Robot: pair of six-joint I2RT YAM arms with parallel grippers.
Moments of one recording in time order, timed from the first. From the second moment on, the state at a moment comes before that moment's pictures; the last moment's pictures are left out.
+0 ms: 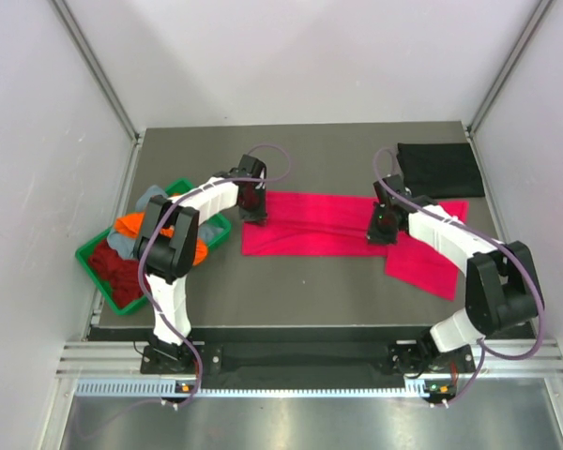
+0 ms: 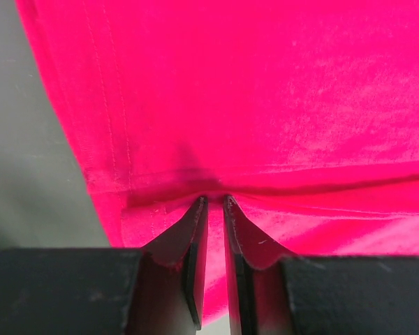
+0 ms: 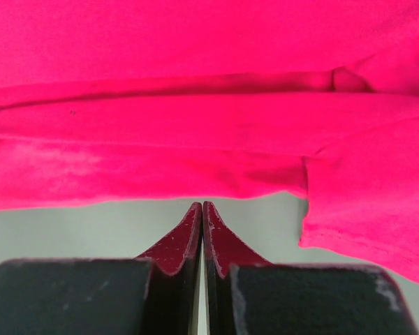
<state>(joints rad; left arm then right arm) -0.39 1.99 1.40 -0.54 0.07 -0.39 0.35 1.48 0.97 -0.59 0.04 0.64</state>
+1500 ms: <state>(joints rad) -0.40 1.74 1.37 -0.67 -0.07 -0.33 0.35 1.71 1.08 -0.57 0.16 0.58</state>
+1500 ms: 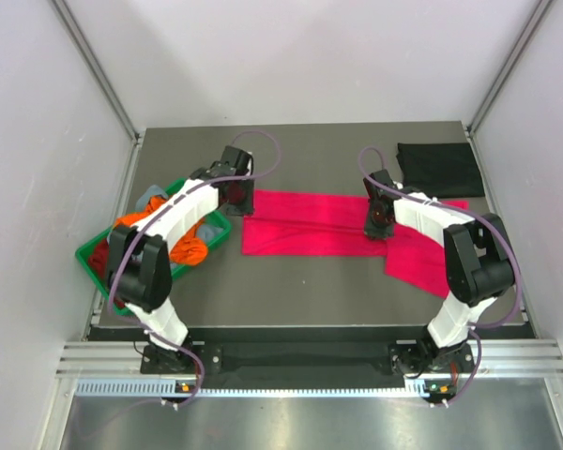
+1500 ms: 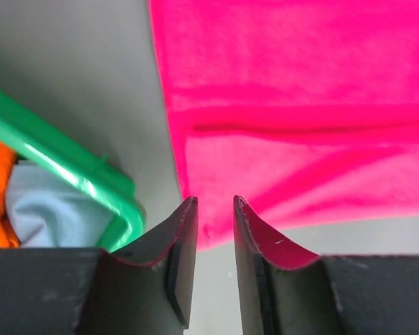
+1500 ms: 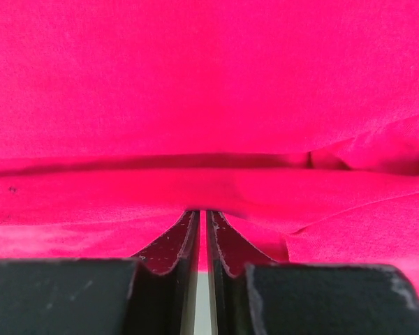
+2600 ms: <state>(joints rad) -0.39 1.47 1.11 -0.58 0.34 -0.26 -0.21 1.07 0.61 -0.80 0.05 0.85</state>
